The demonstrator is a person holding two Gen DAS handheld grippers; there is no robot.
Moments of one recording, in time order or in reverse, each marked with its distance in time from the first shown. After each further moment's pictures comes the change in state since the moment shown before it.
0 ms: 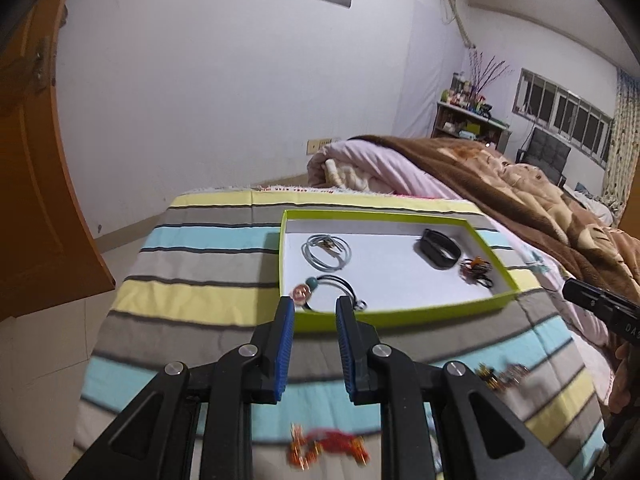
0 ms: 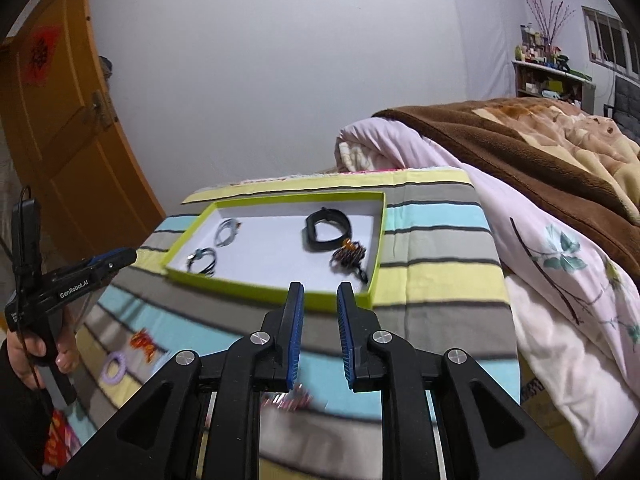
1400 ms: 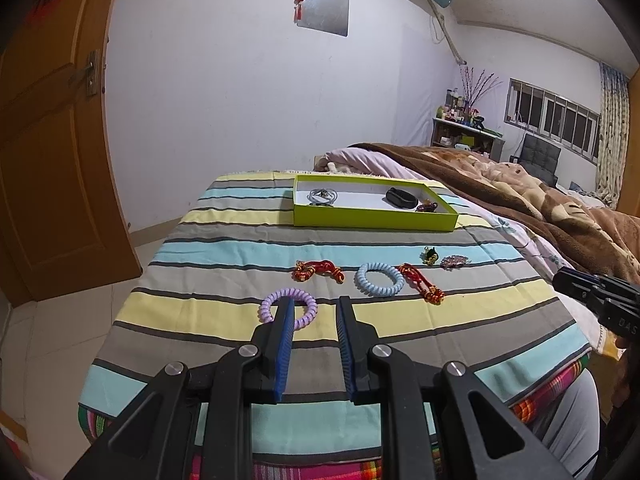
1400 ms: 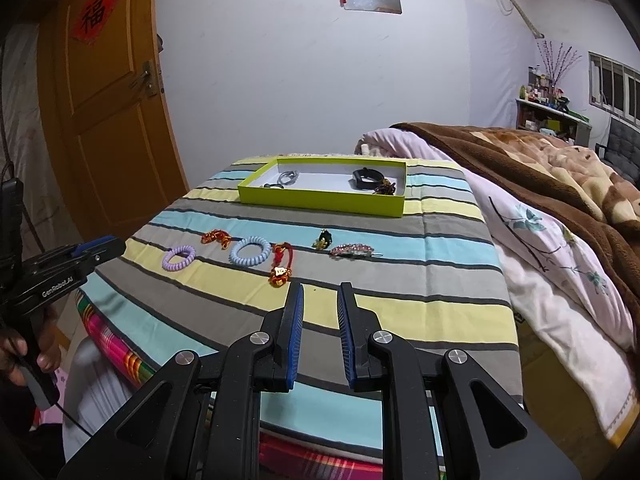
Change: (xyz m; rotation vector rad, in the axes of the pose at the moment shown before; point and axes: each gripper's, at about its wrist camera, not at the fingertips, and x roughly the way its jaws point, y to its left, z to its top) left arm -0.151 -0.015 -0.138 0.010 -0.085 0.045; right arm -0.105 0.073 -0.118 -0.122 -0.051 -0.032
